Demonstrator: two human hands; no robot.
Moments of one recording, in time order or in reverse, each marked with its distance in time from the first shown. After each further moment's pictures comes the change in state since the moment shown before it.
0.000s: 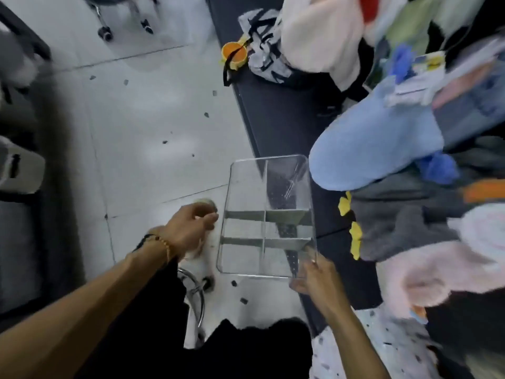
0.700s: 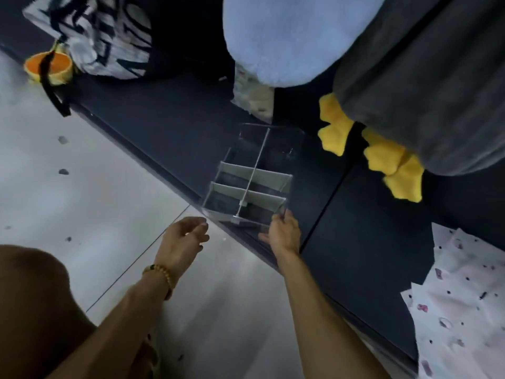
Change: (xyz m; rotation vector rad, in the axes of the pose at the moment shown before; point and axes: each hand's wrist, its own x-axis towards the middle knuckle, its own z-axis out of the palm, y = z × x) left_hand 0.298 -0.114 0.152 0.139 -0.286 0.301; right_hand 0.320 0.106 0.094 0.596 0.663 0.010
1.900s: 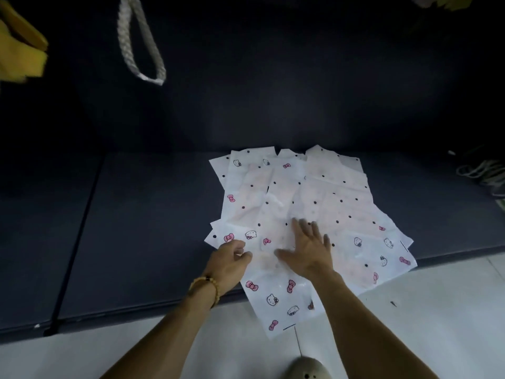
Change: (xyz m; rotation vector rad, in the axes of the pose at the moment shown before) left_hand -0.140 -0.076 0.436 0.742 -0.858 0.410; right_hand -0.003 0.267 -0.420 -0.776 0.461 0.075
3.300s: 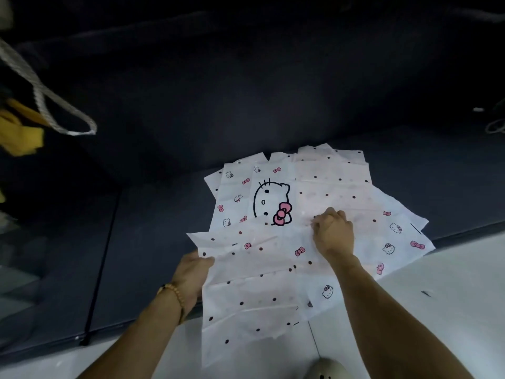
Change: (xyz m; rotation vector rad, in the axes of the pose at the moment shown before) left_hand -0.041 0.036 -0.014 -0.347 0.282 -0.254; right_hand 0.037 0.080 -0.001 0.138 0.329 0.037
